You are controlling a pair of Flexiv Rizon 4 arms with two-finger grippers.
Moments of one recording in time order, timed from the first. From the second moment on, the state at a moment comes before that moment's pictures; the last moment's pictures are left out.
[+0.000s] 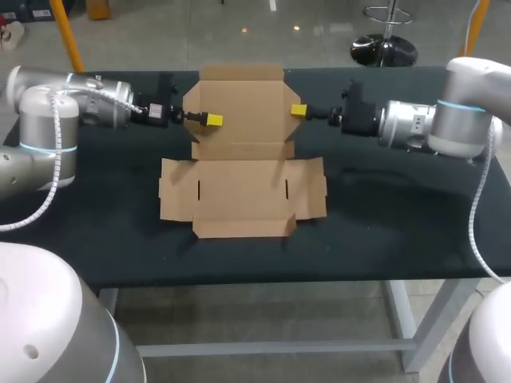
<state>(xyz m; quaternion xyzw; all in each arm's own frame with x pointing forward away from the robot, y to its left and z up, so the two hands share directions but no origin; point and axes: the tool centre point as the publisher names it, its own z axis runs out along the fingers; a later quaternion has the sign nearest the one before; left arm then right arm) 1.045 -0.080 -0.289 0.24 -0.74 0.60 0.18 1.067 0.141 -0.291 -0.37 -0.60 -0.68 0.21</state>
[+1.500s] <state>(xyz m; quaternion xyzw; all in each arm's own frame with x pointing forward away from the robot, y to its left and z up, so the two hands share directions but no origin) 1.070 -0.089 -0.267 0.20 -0.74 0.63 0.14 1.037 0.085 -0.260 -0.36 -0.68 -0.63 0.13</state>
